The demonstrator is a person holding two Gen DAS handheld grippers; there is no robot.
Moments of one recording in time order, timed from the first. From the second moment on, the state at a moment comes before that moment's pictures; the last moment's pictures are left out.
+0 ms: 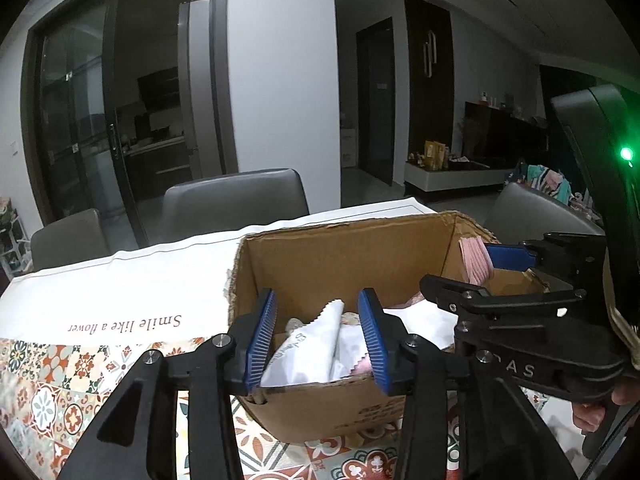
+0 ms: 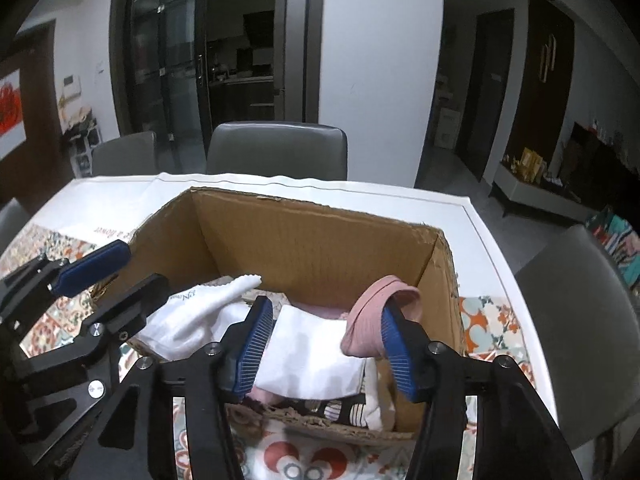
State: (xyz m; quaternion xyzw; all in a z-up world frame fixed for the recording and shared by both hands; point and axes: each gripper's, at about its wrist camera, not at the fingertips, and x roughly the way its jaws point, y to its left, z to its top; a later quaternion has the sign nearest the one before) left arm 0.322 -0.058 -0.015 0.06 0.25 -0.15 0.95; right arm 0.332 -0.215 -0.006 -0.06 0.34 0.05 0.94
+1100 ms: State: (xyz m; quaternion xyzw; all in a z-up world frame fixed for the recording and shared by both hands) left arm 0.333 -0.015 -0.001 0.03 0.27 -0.06 0.96; right arm 0.351 -0.164 0.029 -0.21 0.42 0.03 0.88
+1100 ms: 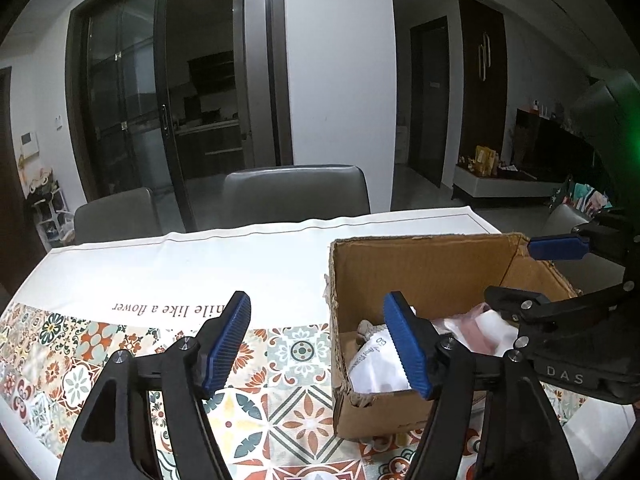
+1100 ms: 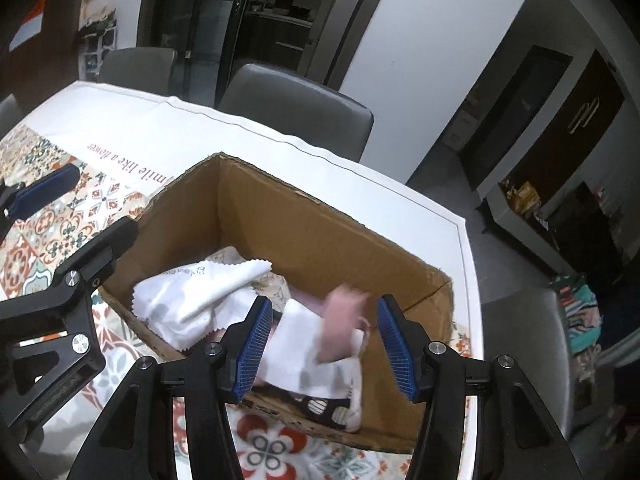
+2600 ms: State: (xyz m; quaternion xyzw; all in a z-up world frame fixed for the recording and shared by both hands) left arm 0.134 -0.015 0.089 0.06 0.18 -0.09 0.98; right arm 0.114 -0.192 0.113 -0.08 0.24 -0.03 0.97
